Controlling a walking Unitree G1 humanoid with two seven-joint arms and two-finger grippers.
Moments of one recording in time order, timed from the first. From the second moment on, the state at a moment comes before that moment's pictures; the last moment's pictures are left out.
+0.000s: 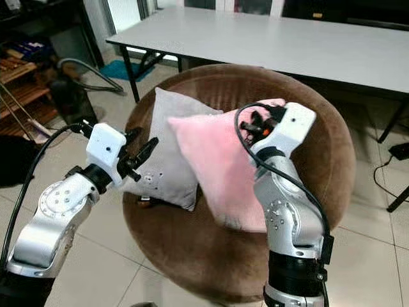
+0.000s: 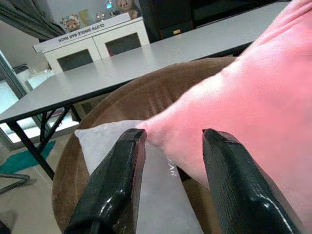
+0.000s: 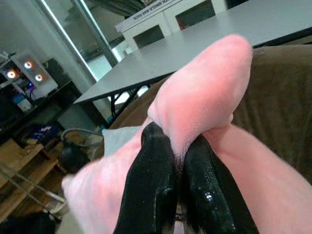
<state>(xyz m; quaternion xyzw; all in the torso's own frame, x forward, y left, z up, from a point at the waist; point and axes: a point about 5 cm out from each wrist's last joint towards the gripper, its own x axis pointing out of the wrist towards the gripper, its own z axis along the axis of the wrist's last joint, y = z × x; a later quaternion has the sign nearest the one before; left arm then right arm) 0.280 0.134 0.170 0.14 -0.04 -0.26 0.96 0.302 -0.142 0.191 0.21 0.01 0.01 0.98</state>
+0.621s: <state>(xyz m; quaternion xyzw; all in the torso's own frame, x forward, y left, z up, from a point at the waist) 0.235 0.165 0.159 0.16 0.04 -0.29 0.94 0.372 -0.100 0.175 0.19 0.10 -0.05 0.98</state>
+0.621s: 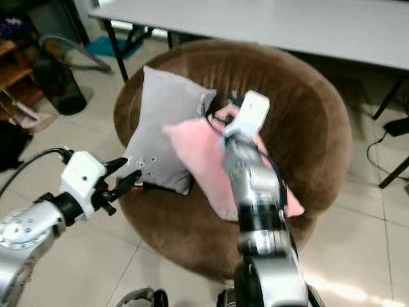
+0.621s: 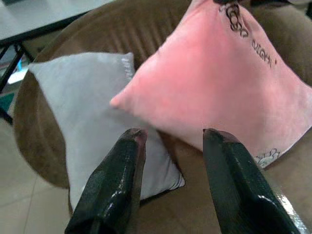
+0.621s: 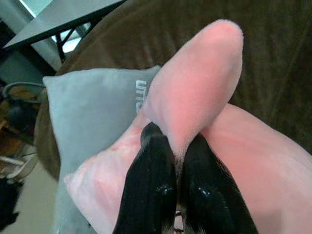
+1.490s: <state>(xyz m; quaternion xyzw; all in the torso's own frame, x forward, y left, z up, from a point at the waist) 0.248 0.150 0.157 0.08 0.02 -0.23 0.97 0.419 -0.155 0.249 0.12 -0.10 -0.05 0.99</state>
